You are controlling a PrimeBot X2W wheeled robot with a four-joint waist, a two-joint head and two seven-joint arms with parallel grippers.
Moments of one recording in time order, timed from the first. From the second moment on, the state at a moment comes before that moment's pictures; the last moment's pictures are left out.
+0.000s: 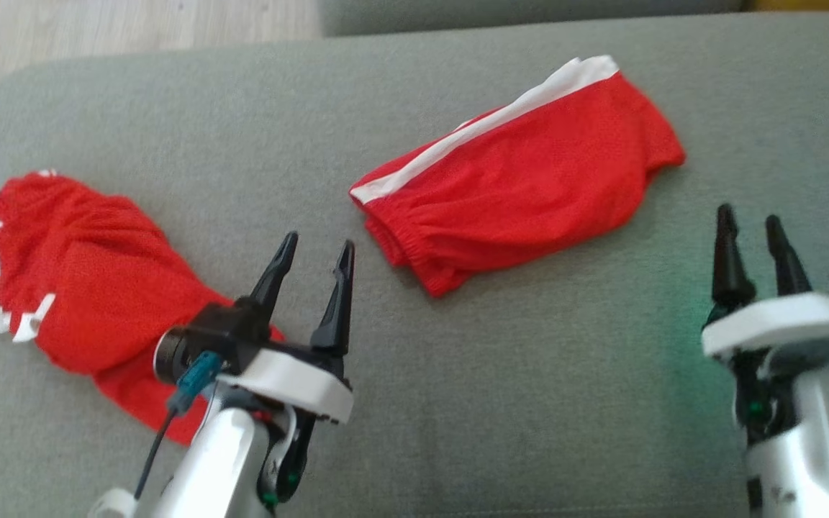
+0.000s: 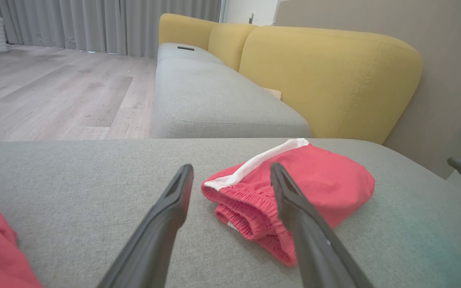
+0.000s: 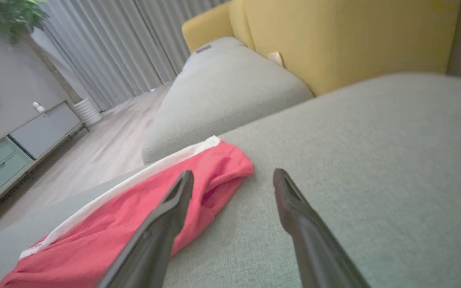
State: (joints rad) left arm -0.19 0.05 -0.39 0.19 -0.26 0.03 -0.25; right arm -0.24 -0.05 -0.11 0.33 0.36 0.12 -0.04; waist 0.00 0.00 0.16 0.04
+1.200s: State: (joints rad) left arm -0.29 0.05 -0.50 0.18 -0.31 0.08 -0.25; right arm -0.95 -0.12 -0.52 1.15 0.41 0.12 0.22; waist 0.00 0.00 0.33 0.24
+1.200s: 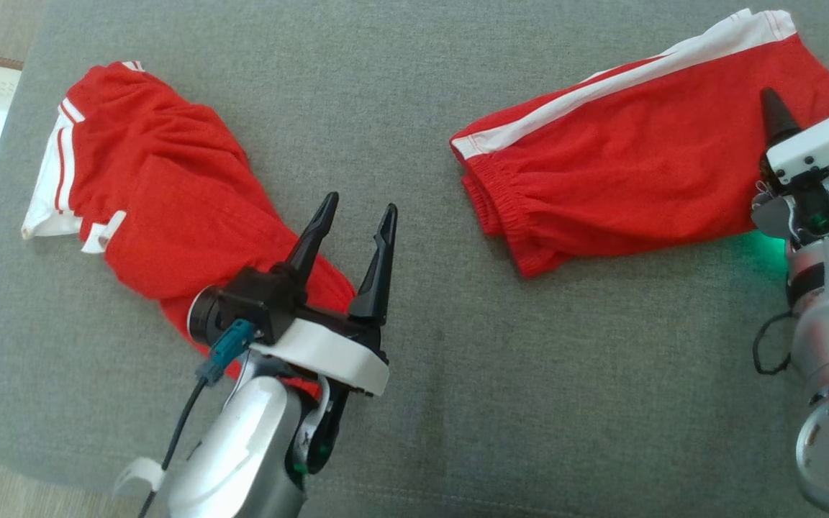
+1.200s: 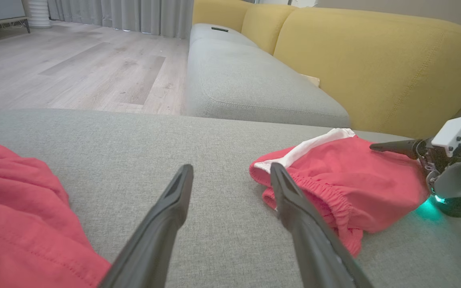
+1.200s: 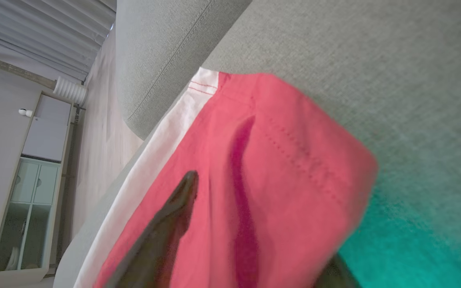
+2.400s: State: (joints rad) left arm -0.25 0.05 -0.47 0.20 -0.34 0.07 -0.25; right arm -0.62 -0.07 -0.65 0.81 0.36 0.12 0.04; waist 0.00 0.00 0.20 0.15
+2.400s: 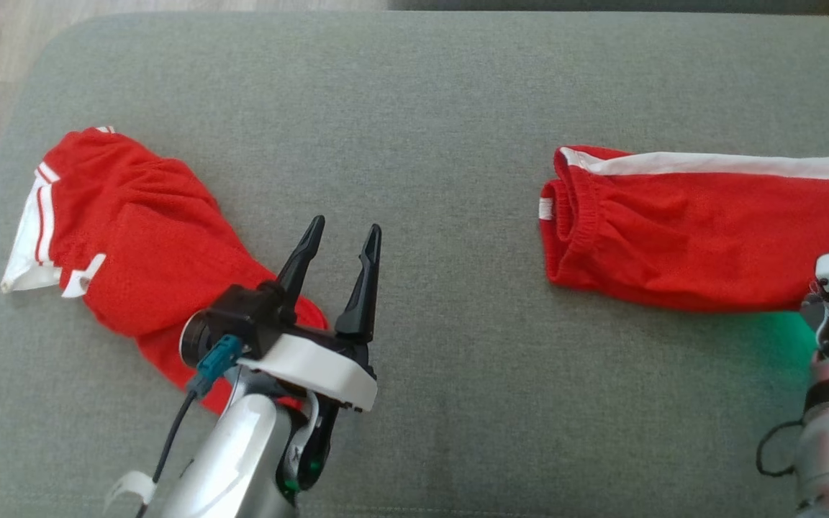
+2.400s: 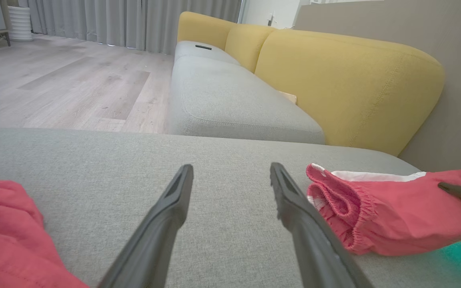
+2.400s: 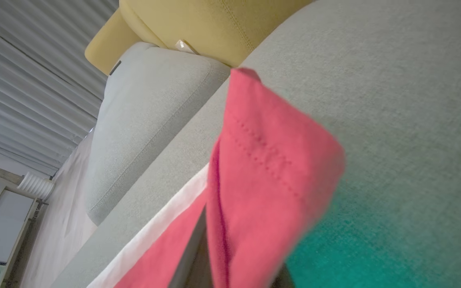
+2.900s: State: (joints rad) left arm -0.21 0.05 -0.46 0.21 -0.34 0.06 -0.25; right arm -0.46 -0.06 -0.05 0.63 0.69 0.12 0.02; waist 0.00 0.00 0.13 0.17
